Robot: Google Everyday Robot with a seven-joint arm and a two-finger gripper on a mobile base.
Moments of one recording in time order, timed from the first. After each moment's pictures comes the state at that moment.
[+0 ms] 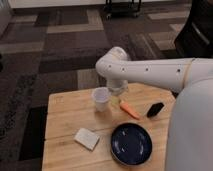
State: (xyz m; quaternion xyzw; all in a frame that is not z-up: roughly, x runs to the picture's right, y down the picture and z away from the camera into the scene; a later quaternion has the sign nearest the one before) arm 0.085 0.043 0.744 -0.25 0.19 0.28 0.91
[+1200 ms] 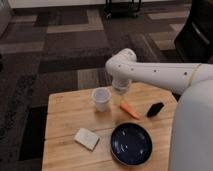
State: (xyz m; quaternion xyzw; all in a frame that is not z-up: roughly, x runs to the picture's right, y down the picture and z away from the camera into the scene) arm 0.123 0.038 0.784 -0.27 0.11 0.24 0.92
